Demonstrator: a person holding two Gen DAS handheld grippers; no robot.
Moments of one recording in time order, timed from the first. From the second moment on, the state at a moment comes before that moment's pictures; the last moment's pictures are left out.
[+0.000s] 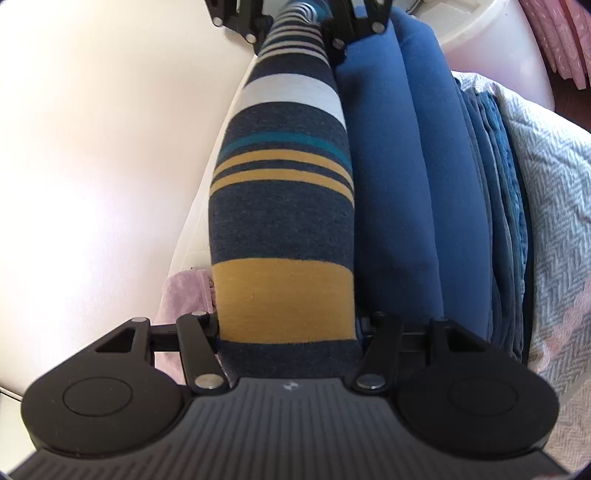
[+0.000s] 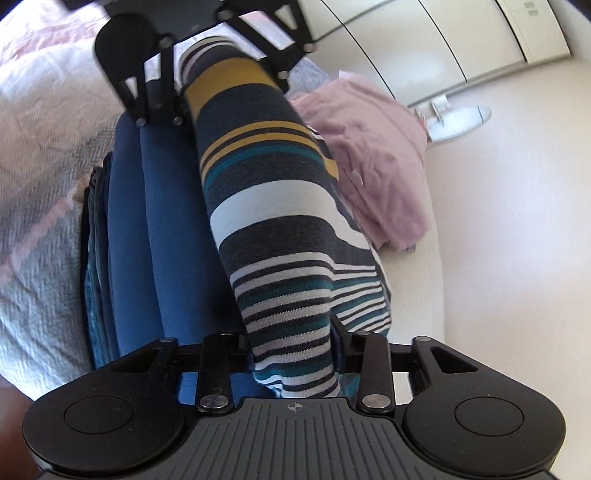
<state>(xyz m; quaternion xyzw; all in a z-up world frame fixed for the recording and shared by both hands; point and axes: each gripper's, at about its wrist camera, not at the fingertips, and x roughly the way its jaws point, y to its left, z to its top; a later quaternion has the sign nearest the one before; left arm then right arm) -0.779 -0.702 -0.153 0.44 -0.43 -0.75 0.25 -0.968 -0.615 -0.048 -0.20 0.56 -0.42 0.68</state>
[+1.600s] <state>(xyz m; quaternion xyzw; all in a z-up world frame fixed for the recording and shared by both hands) -0.731 -0.623 -0.116 0.40 -0.26 -0.81 0.35 -0.941 -0.567 -0.106 -0.14 0.55 -0.49 0.66</state>
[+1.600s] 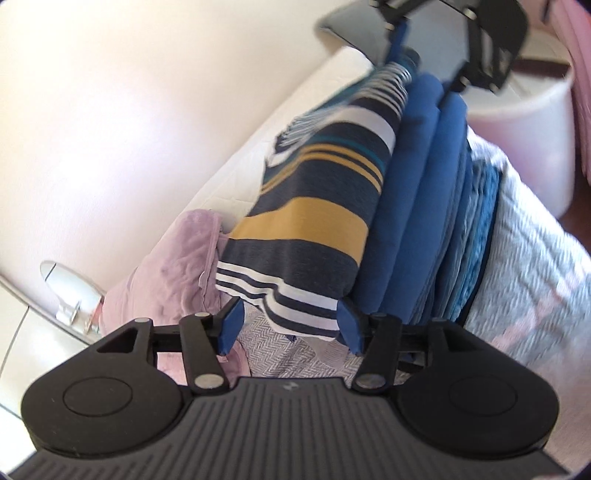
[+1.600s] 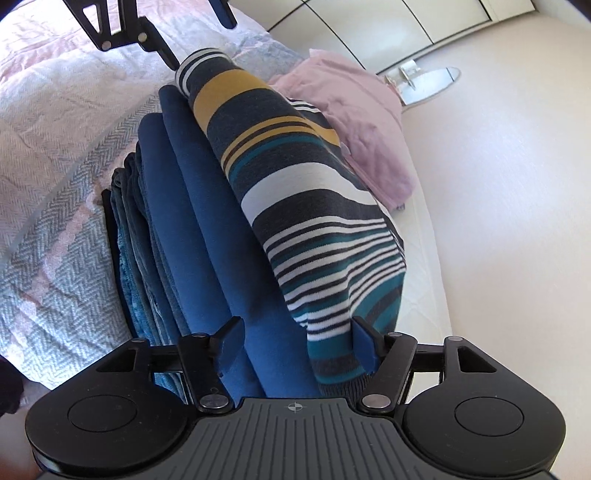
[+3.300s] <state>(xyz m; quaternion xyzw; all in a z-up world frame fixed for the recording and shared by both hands) -0.703 -0.453 -0.043 0.34 0.13 -0.80 0.47 -0.898 -0.357 -0.035 0.32 0.20 -0.70 0.61</state>
